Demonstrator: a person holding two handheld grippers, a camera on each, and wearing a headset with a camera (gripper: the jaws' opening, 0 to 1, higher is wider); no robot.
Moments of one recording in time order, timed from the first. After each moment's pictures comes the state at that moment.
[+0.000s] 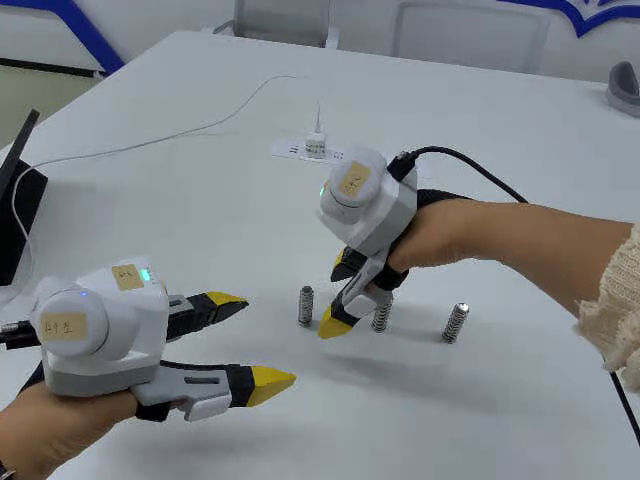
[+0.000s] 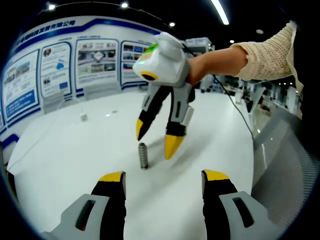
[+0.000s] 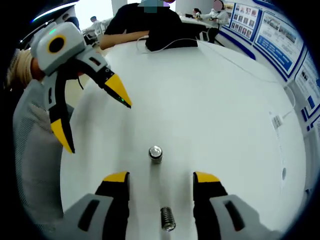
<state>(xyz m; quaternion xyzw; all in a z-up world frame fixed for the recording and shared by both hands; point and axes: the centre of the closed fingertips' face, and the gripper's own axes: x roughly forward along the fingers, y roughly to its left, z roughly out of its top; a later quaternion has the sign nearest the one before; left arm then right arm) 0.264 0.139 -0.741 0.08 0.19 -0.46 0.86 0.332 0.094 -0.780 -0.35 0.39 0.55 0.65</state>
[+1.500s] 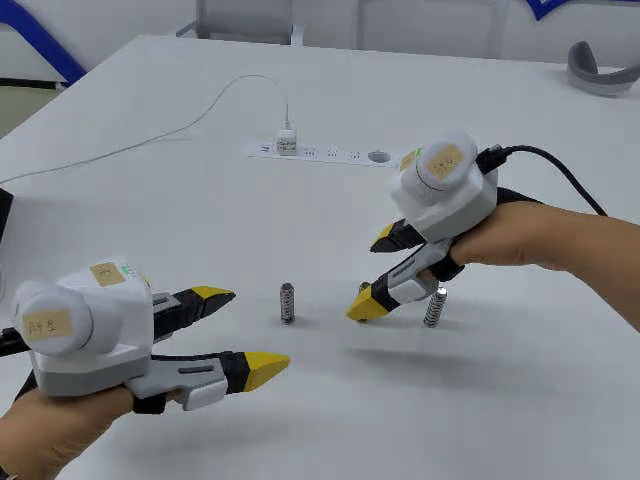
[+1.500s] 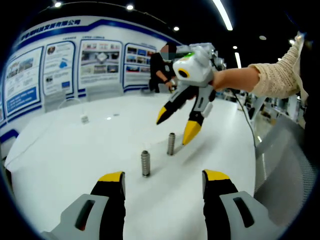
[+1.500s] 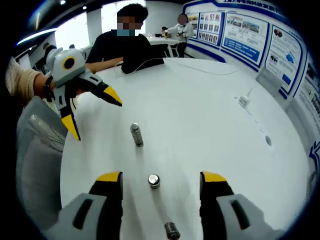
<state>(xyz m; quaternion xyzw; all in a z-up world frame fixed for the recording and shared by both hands) 0.279 0.134 -0.736 0.05 0.18 -0.45 0.87 0.338 0.036 -0.750 -0.25 0.35 0.50 0.76</state>
